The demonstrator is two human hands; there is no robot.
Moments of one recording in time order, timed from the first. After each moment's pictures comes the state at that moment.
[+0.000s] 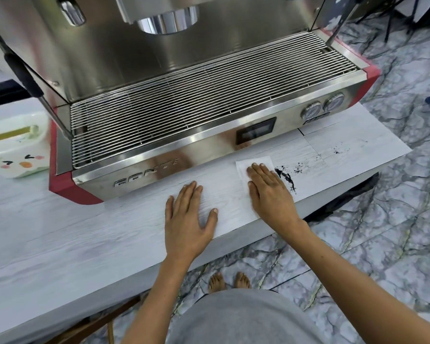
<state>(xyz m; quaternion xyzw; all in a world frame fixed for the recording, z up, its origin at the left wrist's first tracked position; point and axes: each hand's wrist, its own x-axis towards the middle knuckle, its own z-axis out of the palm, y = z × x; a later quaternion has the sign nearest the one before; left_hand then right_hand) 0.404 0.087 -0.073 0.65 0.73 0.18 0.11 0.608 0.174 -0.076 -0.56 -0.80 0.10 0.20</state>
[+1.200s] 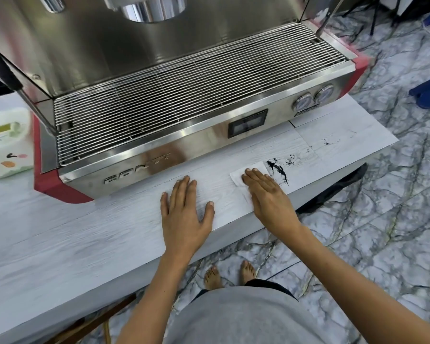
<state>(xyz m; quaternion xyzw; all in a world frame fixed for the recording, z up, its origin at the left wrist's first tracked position) 0.412 0.088 -0.078 0.64 0.74 0.17 0.10 0.625 0.150 -0.085 -0.51 -0.82 0.09 0.23</state>
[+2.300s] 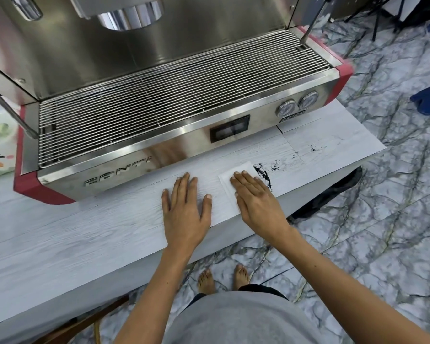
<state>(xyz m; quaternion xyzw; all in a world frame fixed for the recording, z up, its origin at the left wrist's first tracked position) 0.456 0.108 -0.074 0.63 0.75 0.18 0.10 0.644 0.156 -0.082 -0.49 -0.84 0.09 0.21</state>
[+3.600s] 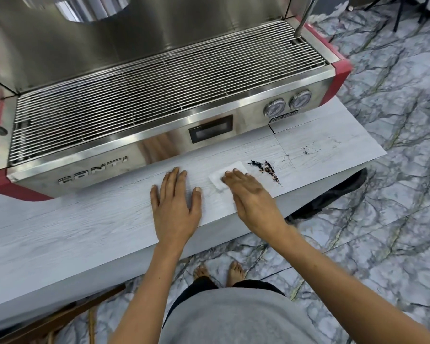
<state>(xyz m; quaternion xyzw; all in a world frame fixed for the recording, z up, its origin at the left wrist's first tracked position) 0.487 0.128 -0.072 0.58 0.79 0.20 0.09 0.675 0.179 -0.074 -0.44 -0.85 0.15 0.26</state>
